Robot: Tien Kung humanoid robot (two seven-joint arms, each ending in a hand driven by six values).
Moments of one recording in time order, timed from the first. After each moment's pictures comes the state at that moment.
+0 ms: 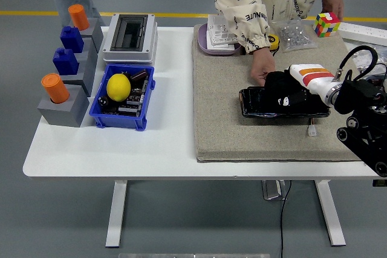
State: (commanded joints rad) left arm -0.01 0.18 -1.58 -0.18 1.24 0.06 0.26; right arm 0.76 -0.34 0.63 0.95 -1.87 -0.05 -0.09
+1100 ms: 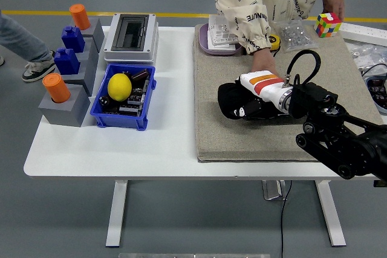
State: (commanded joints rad) left arm -0.01 0.19 -1.58 -0.18 1.24 0.06 0.26; right arm 0.82 -0.24 0.49 0.96 -1.85 -0.05 -0.10
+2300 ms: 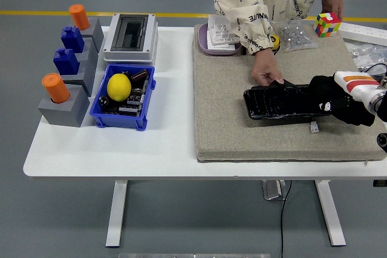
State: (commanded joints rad) left arm -0.01 0.18 -1.58 -0.18 1.24 0.06 0.26; right arm 0.66 -0.52 0.73 0.92 -1.88 -0.03 -0.09
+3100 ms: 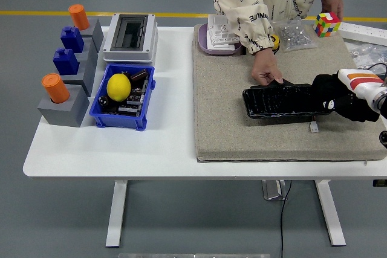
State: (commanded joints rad) left arm -0.01 0.18 -1.58 -0.18 1.24 0.06 0.26; right arm 0.69 -0.49 0.72 0.92 -1.89 -0.03 -0.09
